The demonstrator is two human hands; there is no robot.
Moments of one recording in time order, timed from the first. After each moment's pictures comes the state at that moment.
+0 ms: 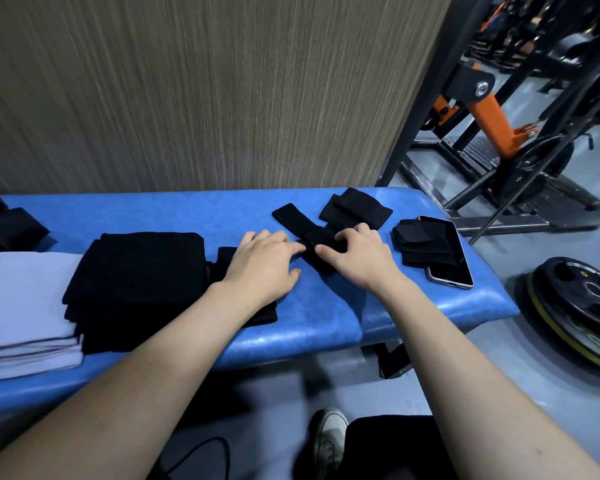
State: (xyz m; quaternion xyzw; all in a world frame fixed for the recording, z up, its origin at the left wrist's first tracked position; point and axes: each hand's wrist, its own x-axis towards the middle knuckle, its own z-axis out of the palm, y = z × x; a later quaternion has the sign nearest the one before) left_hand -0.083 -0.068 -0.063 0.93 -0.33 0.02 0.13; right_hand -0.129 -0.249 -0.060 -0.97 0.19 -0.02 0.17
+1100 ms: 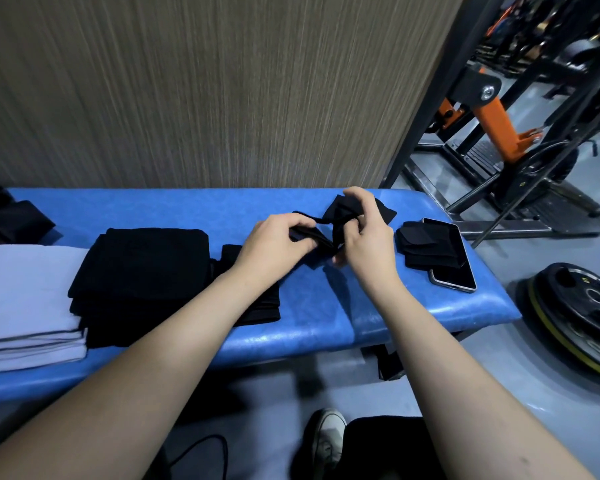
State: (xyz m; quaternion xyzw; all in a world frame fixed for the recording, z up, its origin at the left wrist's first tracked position) left_hand -0.080 -0.073 -0.043 0.88 -0.20 -0.04 0.44; right_hand -0.135 -0.225 -0.035 -0.84 0.15 -0.24 0.46
